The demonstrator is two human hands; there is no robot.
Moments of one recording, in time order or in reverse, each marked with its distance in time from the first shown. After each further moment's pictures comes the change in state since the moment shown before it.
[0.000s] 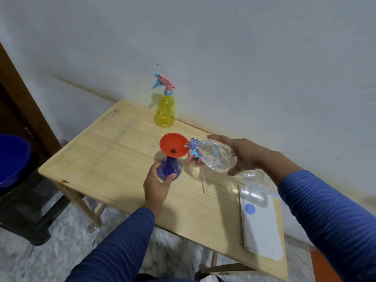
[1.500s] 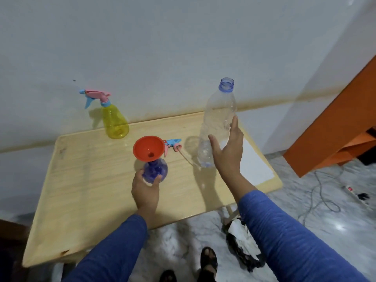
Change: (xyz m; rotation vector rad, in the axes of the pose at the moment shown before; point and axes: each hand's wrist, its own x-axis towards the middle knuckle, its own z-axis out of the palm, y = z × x) left_hand 0.031 0.009 -0.037 0.348 -0.279 0.177; right_hand -0.026 -0.076 0.116 0.721 1.334 0.757
